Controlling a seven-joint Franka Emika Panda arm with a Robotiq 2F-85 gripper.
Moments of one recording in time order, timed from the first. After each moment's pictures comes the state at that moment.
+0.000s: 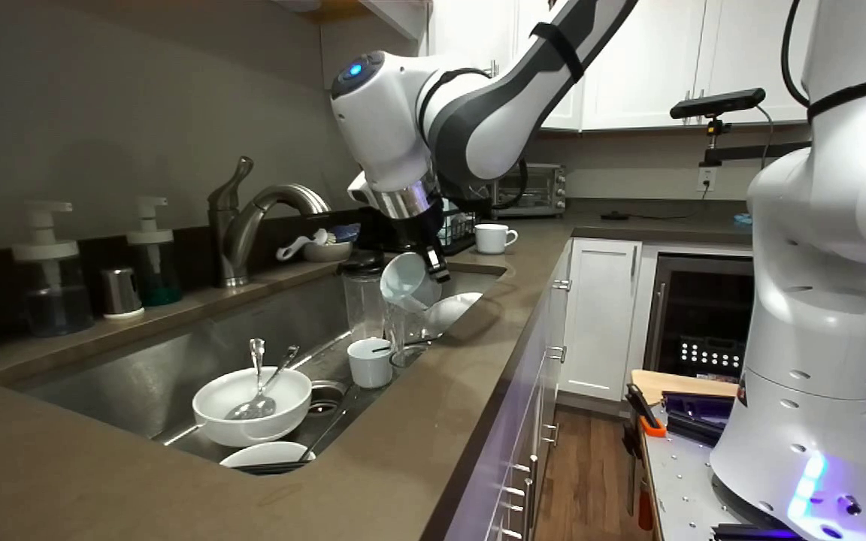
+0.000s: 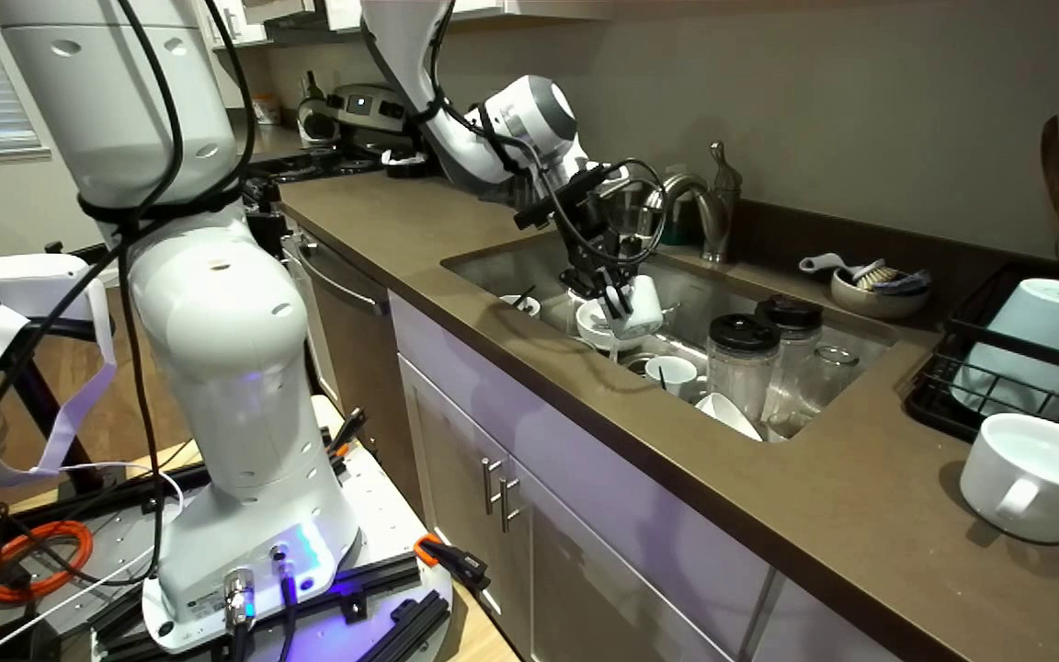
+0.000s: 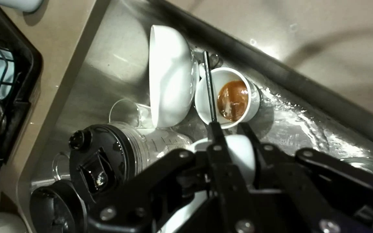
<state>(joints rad) 0.05 -0.03 0.07 -2.37 -0.82 2.04 0.12</state>
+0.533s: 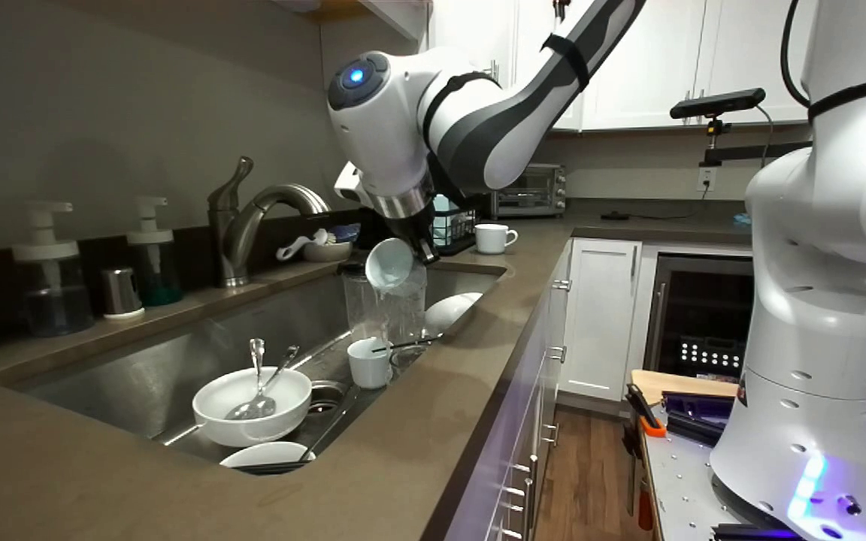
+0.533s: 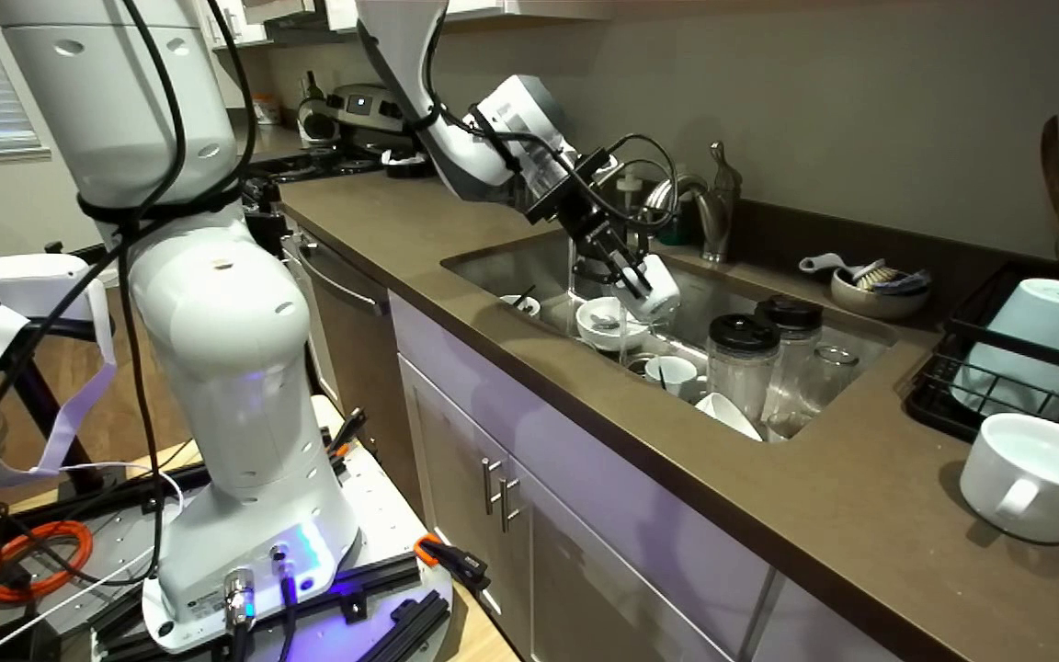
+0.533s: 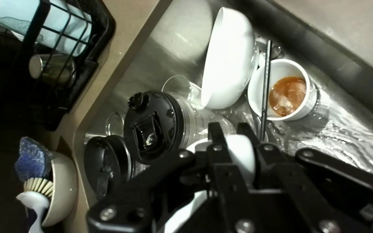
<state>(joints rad) 0.07 -0.03 0.09 -2.37 -1.05 2.04 0.12</state>
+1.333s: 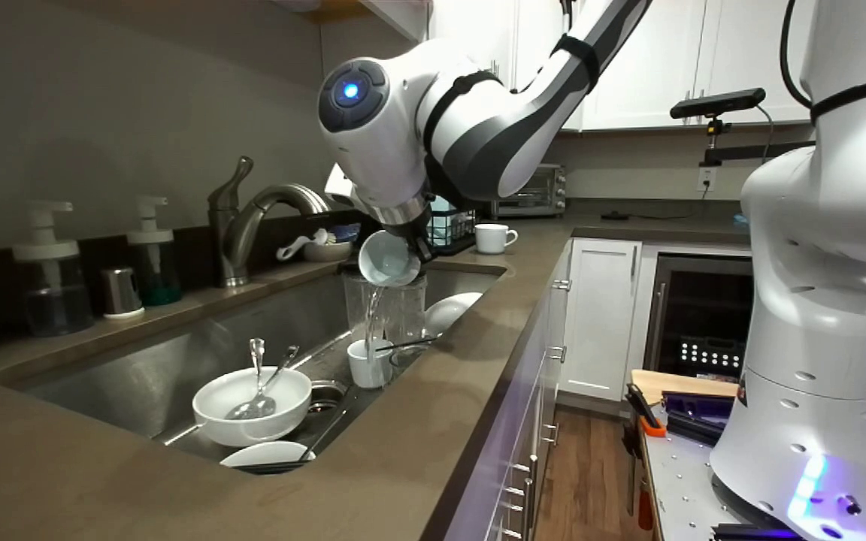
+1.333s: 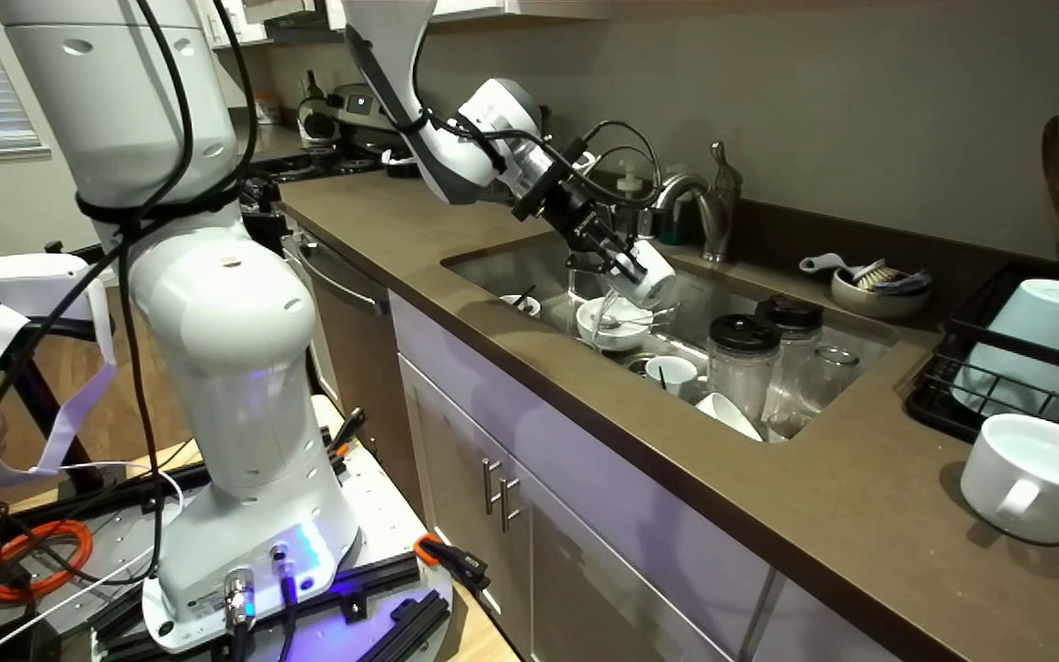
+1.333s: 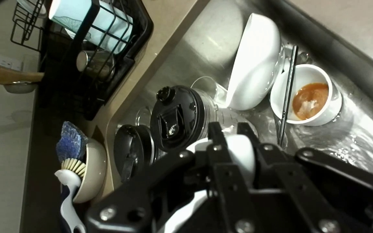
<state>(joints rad) 0.13 -0.02 0.13 -2.37 -1.16 1.93 0.19</state>
